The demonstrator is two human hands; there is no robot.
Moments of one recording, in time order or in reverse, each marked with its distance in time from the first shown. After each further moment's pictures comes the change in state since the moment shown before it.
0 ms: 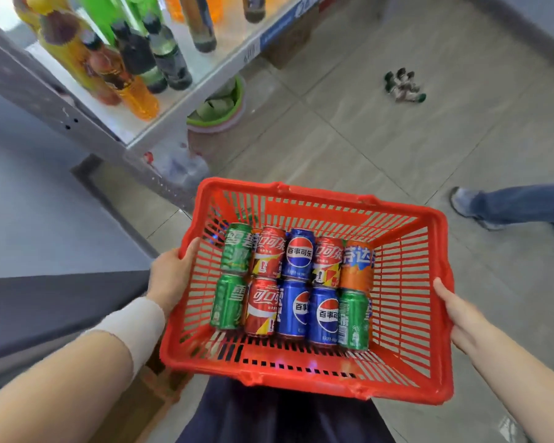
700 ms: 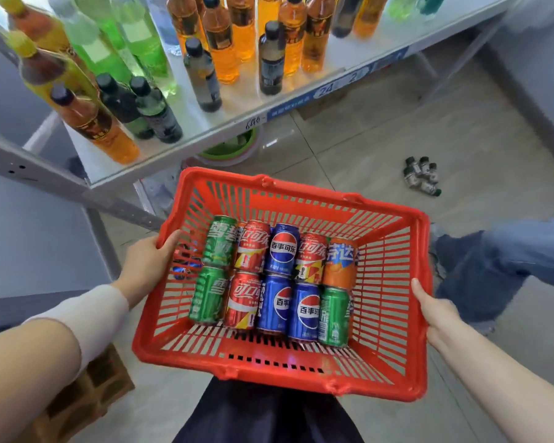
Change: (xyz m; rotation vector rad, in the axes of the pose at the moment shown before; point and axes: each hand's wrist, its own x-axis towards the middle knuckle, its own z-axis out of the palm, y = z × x) left_hand 0.113 0.170 0.032 -0.069 0.171 -0.083; right_hand 0.071 -0.314 0.076 -0.265 0.027 -0.247
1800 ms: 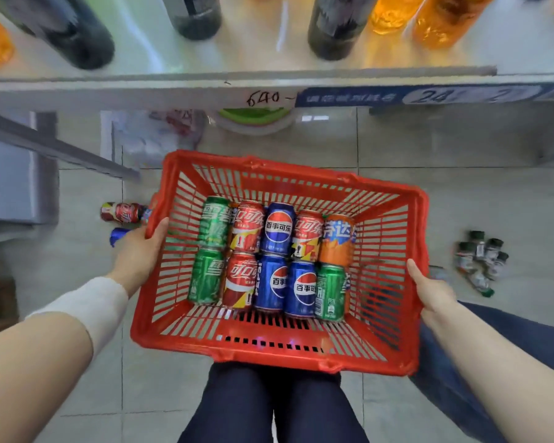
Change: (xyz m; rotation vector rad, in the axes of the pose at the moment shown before) left_hand 0.189 -0.001 0.214 -0.192 0.152 -0.524; right_hand 0.328 -0.172 0.185 -0.568 -0.126 -0.169
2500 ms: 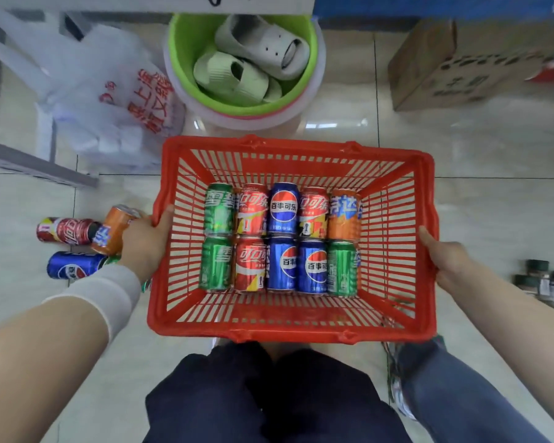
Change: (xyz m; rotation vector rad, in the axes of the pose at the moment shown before) left_hand 0.142 0.002 0.137 -0.097 0.059 -0.001; right_hand 0.167 -0.061 0.106 0.064 -0.047 -0.163
